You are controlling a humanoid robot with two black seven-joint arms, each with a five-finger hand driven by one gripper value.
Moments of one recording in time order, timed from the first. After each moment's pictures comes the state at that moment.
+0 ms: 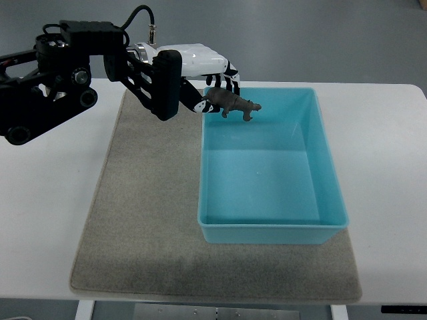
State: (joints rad) left arm -1.23 0.48 -0.36 -1.20 1.62 -0.28 -0.23; right arm 0.00 0.00 0.00 0.08 -0.05 0.25 0.00
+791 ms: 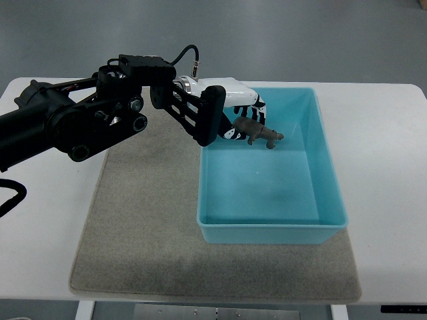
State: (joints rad) left arm -1.19 0.28 -0.32 -1.05 1.65 -0.27 -0.23; right arm 0.00 0.00 0.00 0.08 -0.05 0.25 0.00
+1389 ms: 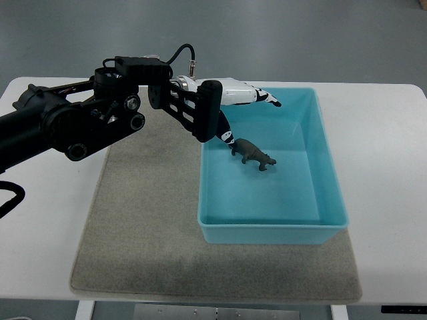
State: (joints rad) left arm -1.18 0.30 -0.37 -1.06 1.49 -0.26 -0.23; right arm 0.00 0.00 0.00 0.08 -0.05 0.25 0.00
